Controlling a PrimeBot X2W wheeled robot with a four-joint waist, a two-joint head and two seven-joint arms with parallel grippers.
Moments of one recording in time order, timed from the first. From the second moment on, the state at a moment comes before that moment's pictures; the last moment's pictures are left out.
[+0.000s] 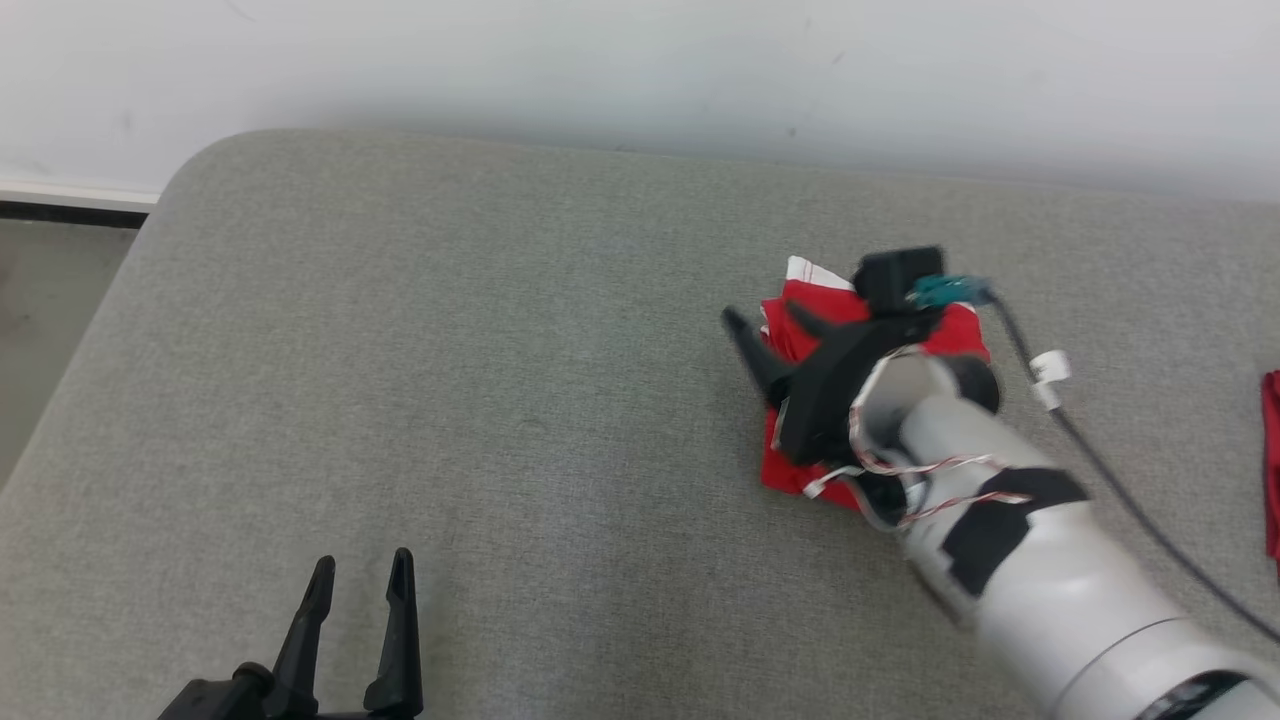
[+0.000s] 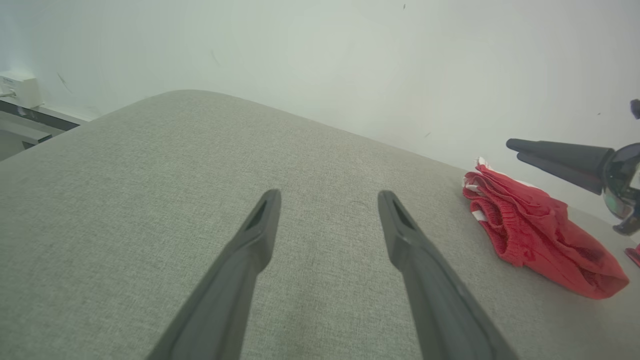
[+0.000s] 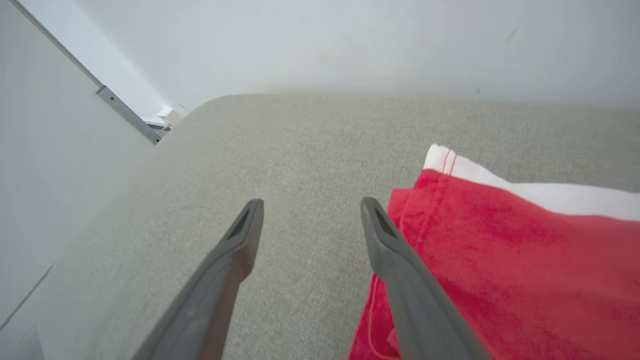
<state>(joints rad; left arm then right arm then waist) 0.03 0.05 -0.07 0.07 -0.34 -0.07 -0.26 -0.95 -0.07 0.70 1.05 0.85 0.13 0.01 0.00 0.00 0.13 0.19</state>
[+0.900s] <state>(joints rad) 0.02 0.05 -0.07 0.08 -0.34 -0.08 -0.26 -0.82 -0.06 0.79 1.21 0.63 0.13 -0.15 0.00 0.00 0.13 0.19</state>
